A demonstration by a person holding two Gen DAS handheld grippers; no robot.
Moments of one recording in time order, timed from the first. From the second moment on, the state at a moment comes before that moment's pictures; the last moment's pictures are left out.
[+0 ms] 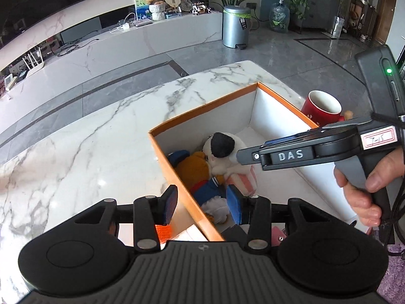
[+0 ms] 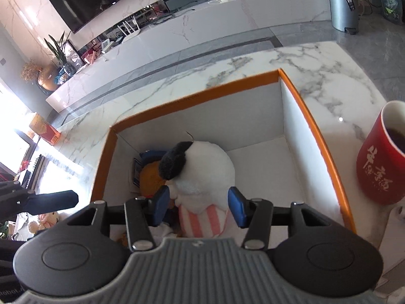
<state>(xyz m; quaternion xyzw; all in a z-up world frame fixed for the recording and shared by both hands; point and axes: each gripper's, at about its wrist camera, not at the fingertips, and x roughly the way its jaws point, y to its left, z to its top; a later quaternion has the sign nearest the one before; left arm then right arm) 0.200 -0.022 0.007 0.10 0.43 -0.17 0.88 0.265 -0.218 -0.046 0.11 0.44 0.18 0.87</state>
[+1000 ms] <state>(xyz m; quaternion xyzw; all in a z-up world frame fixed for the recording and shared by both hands) 0.149 0.223 -0.050 -0.06 0.48 0.07 0.87 0.213 -0.013 -0.038 -0.22 0.46 0.31 0.81</state>
